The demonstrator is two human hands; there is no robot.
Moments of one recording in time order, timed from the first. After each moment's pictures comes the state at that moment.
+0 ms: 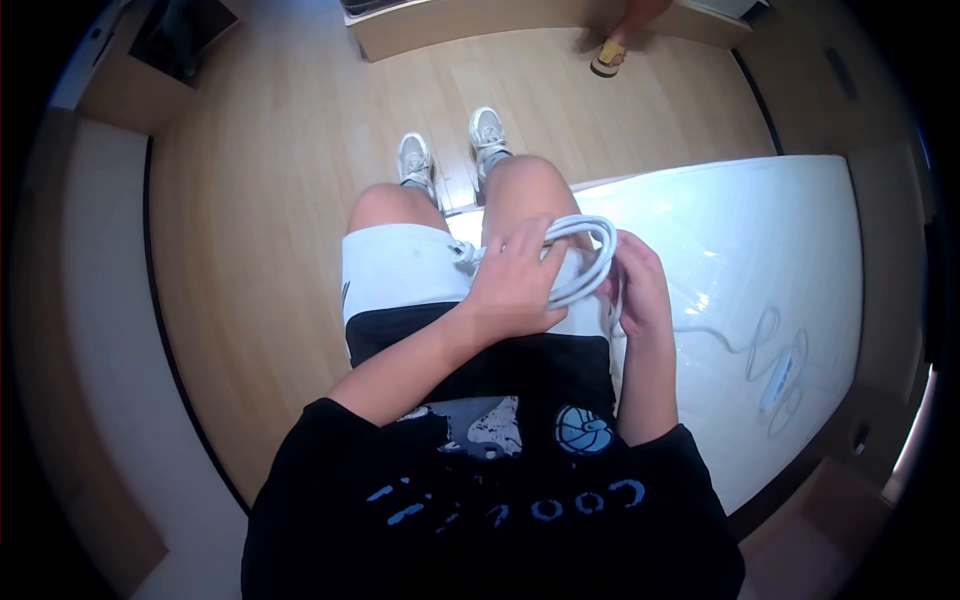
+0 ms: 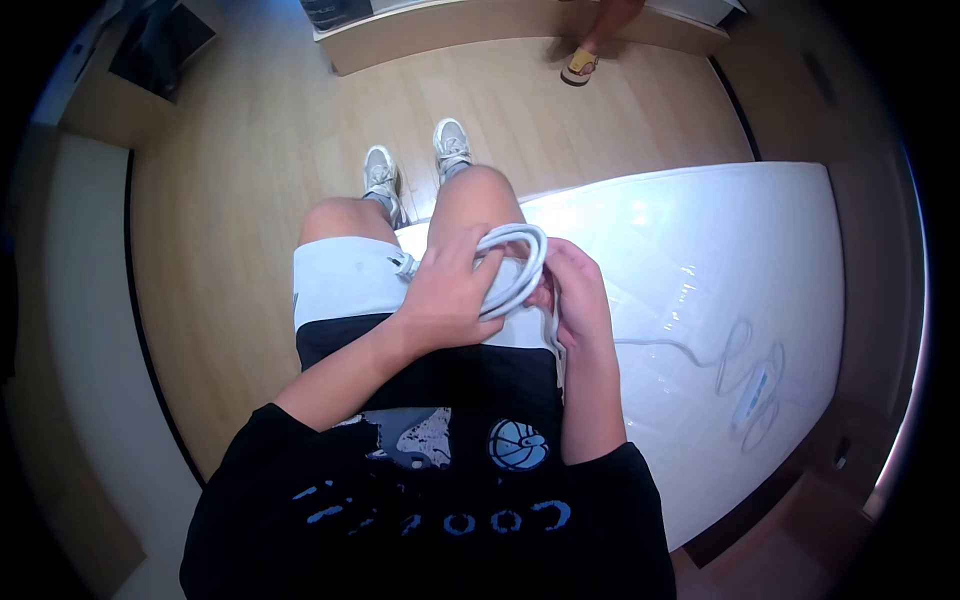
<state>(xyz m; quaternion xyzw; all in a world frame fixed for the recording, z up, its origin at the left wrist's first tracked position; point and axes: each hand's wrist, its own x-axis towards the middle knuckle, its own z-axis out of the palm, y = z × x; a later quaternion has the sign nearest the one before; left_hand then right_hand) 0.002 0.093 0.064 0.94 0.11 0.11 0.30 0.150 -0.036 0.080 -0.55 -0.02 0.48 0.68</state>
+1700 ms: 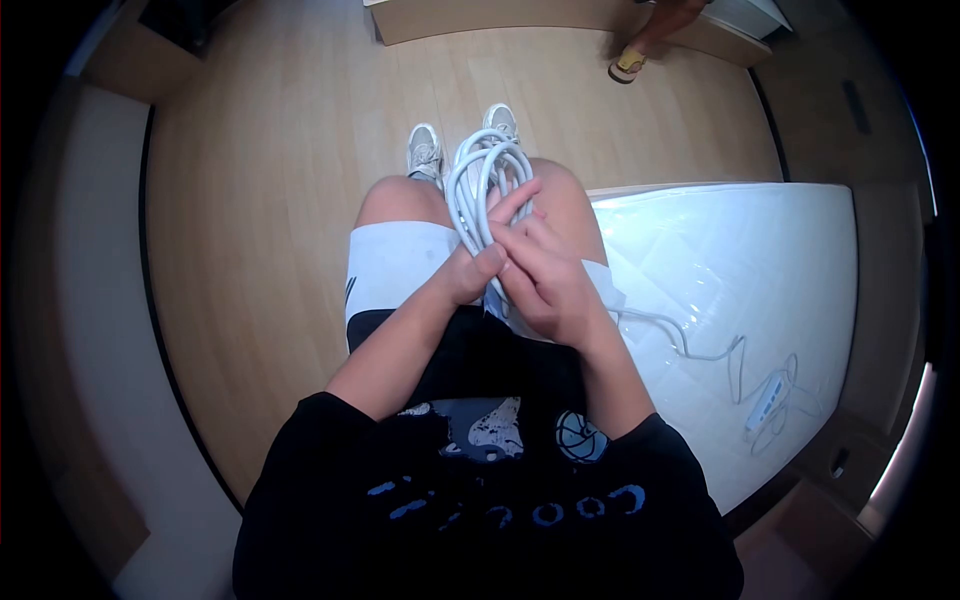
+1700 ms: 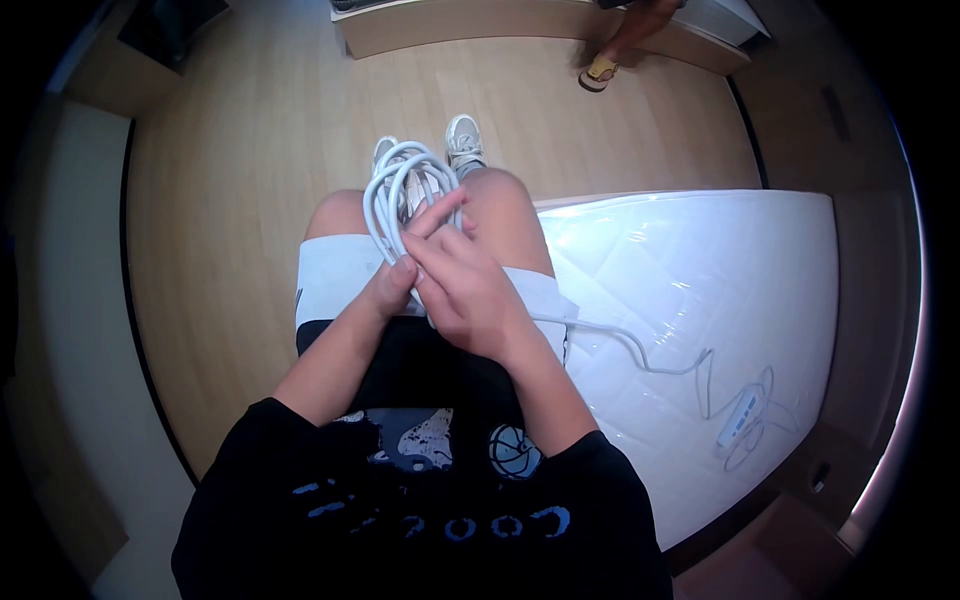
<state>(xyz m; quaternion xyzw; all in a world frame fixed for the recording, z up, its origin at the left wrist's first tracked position) -0.027 0.161 0.019 0.55 0.05 0.22 0.81 0.079 0.055 0.106 -0.62 -0.60 0.26 0.42</state>
